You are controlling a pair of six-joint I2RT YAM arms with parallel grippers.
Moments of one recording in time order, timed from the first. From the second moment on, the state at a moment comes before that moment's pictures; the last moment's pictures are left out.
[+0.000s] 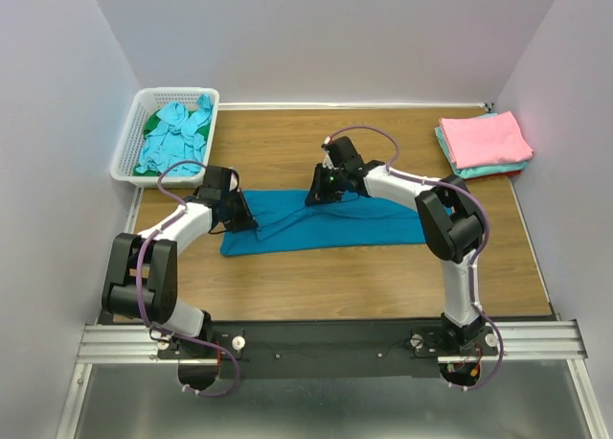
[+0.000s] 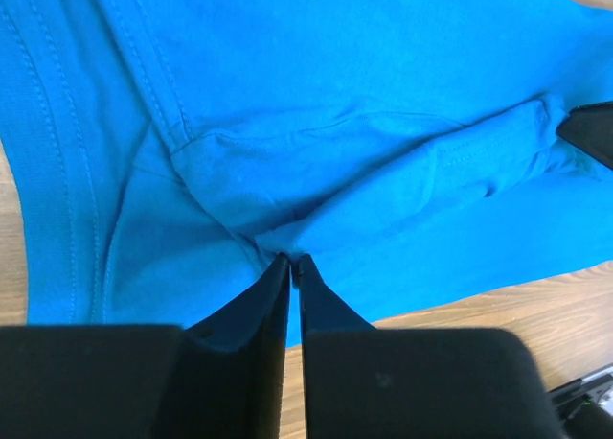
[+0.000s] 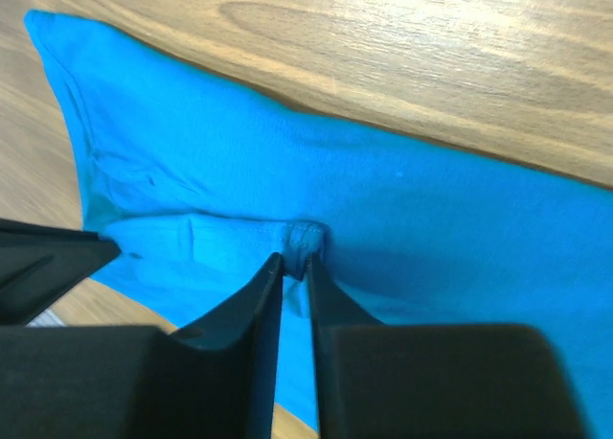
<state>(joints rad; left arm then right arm) -0.17 1.48 0.79 -0.30 0.26 -0.55 0.60 2.08 1.45 -0.22 -0.30 0.62</state>
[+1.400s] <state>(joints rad) -0.22 0.69 0.62 -0.24 -0.18 -0.39 0.76 2.01 1.28 0.07 -0.26 0.93</state>
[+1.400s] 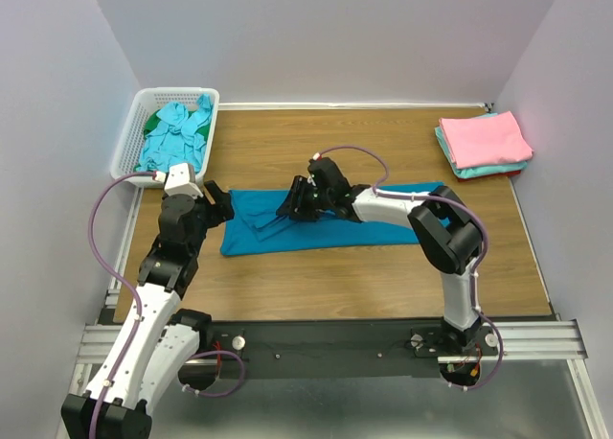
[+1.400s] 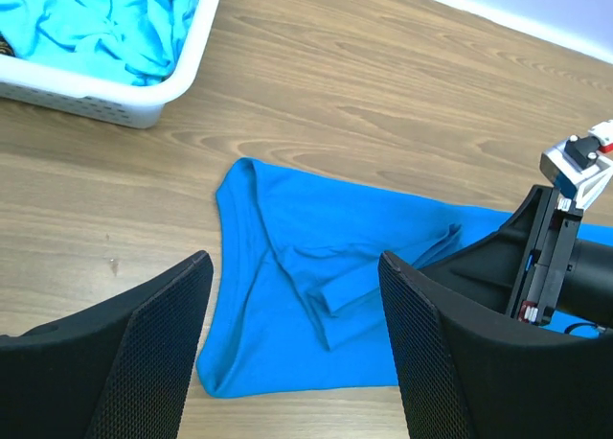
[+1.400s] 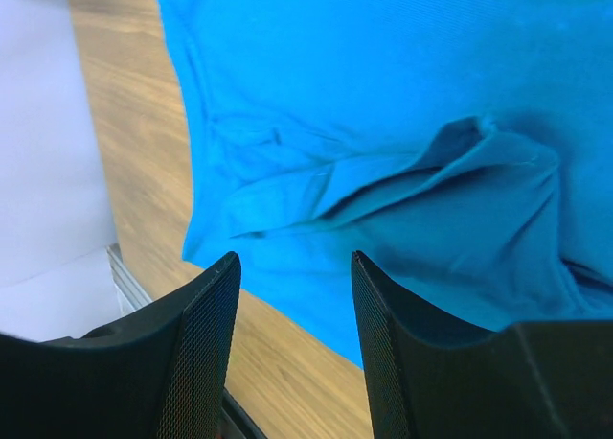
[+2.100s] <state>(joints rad) -0.22 0.68 0.59 -0.17 -0.20 -0.38 0.76 2.09 1.34 0.08 -0.25 0.97</state>
